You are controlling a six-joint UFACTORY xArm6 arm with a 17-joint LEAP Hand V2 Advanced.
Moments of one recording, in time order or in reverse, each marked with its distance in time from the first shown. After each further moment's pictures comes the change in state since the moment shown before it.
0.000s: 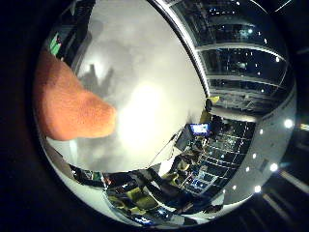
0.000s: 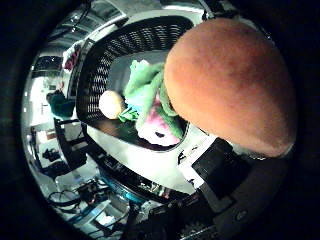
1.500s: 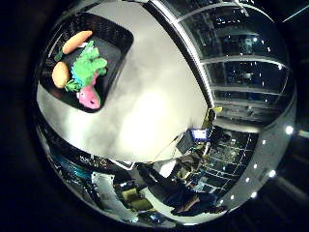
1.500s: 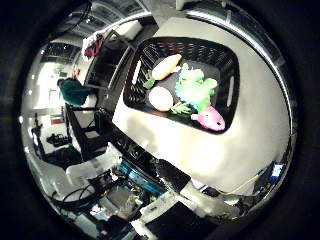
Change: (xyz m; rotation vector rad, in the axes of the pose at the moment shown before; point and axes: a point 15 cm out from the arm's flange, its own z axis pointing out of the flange) arm -0.049 0.067 -0.118 -0.018 -0.092 -0.030
